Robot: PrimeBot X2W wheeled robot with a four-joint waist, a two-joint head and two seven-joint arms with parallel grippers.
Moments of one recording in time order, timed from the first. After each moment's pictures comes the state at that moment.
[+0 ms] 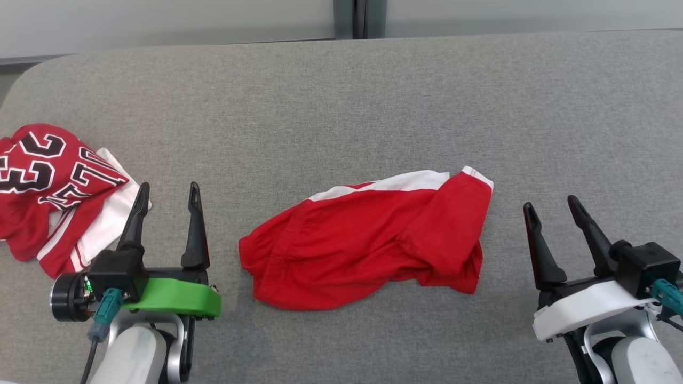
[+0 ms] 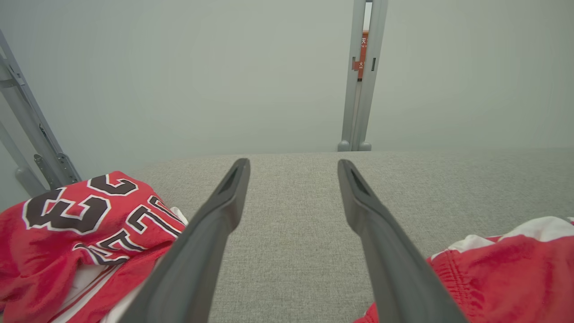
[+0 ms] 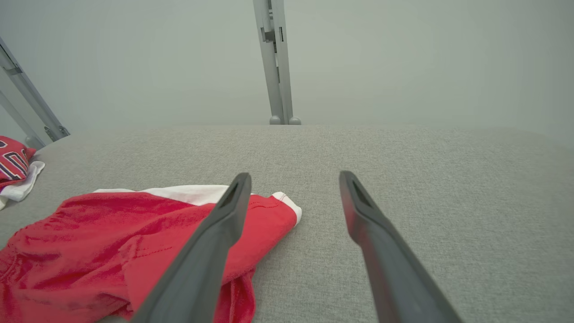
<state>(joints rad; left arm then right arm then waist) -0.21 0.28 -0.33 0.12 -0.38 0.20 -0.26 0.00 -0.12 0.01 -0.10 0.19 0.13 -0.05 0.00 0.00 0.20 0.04</state>
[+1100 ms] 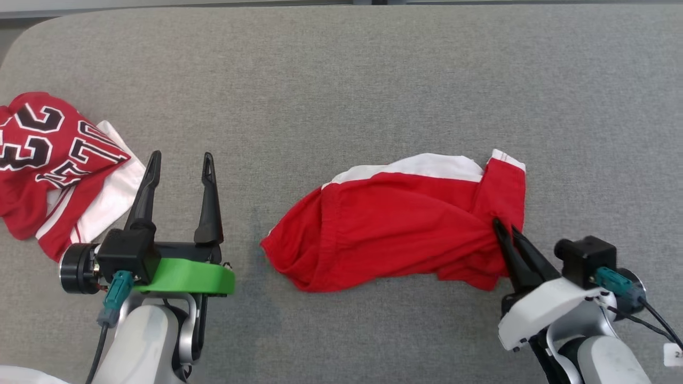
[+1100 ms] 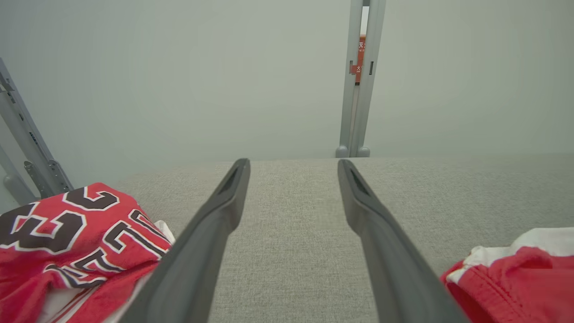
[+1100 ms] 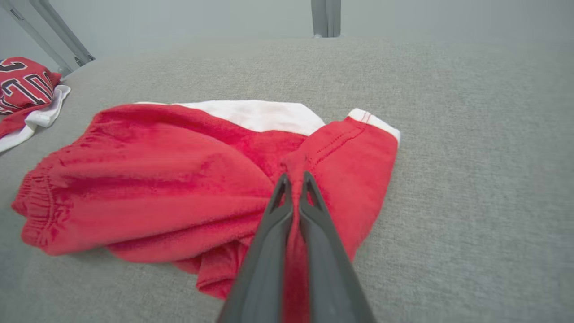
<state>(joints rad) -0.27 0.20 -0.29 0.10 -0.30 0.14 -0.26 -0.04 -0.09 0.11 -0.04 0.17 0.13 0.09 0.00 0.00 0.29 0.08</state>
